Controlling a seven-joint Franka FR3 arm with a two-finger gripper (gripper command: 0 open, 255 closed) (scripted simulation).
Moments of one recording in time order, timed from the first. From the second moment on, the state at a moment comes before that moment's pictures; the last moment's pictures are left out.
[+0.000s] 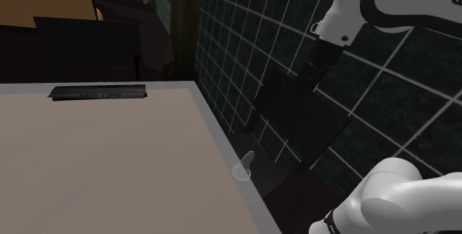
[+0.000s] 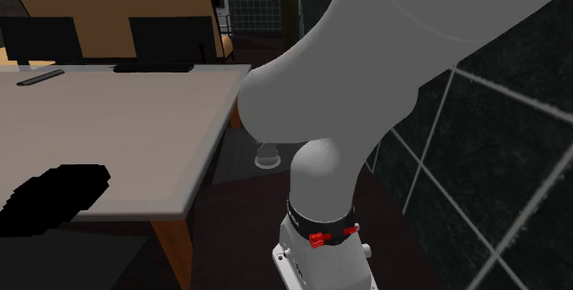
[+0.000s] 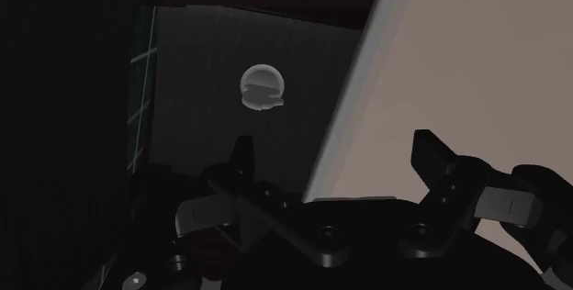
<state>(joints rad) 0.02 -0.76 0.04 -2.28 0.12 1.54 0.00</state>
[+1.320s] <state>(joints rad) 0.18 -0.50 -0.20 -2.66 -0.10 2.12 -0.85</state>
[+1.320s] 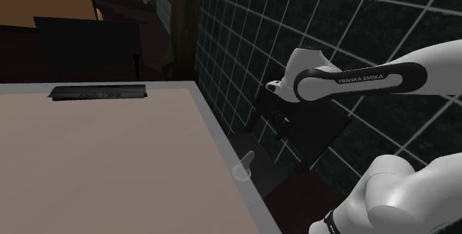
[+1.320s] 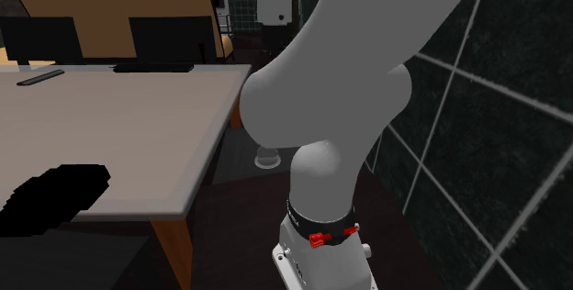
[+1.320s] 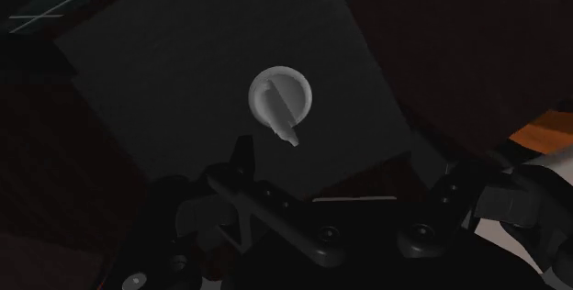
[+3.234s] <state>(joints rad) 0.27 0.11 -0.29 -2.65 -0.06 2.73 -1.43</state>
